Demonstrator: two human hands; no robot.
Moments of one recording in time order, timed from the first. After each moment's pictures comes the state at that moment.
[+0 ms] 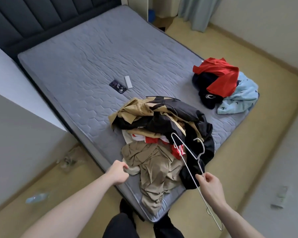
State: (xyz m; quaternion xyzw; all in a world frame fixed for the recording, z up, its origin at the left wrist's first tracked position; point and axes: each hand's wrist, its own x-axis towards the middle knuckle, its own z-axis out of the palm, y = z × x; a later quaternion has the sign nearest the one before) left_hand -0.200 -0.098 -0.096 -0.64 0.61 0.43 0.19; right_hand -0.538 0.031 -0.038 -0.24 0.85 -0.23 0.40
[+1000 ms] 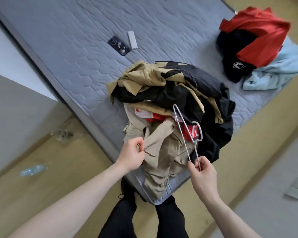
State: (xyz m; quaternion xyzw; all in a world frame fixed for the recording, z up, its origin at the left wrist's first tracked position) left_hand -0.238 -0.118 -0.173 -0.62 0.58 0.51 -0.12; right_hand -0.482 -0.011 -0.164 -0.30 0.81 -0.28 0.42
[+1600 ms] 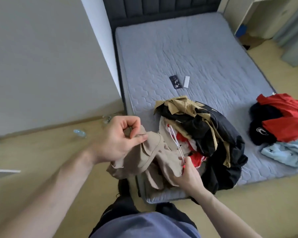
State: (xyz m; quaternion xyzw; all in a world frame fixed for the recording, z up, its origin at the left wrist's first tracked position) left_hand -0.204 0.028 0.202 -0.58 0.55 0.46 -0.39; right_hand -0.480 0.007 -0.024 -0.68 0.60 -0.05 0.42
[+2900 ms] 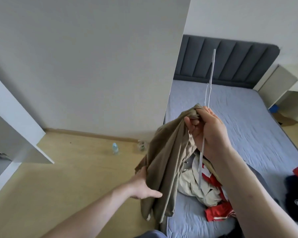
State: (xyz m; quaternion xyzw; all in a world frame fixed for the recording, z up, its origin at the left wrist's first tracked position) left_hand -0.099 0.264 0.090 -0.78 0.40 0.44 -0.20; right_hand -0.226 0.097 0.298 -0.36 0.23 -0.37 0.82
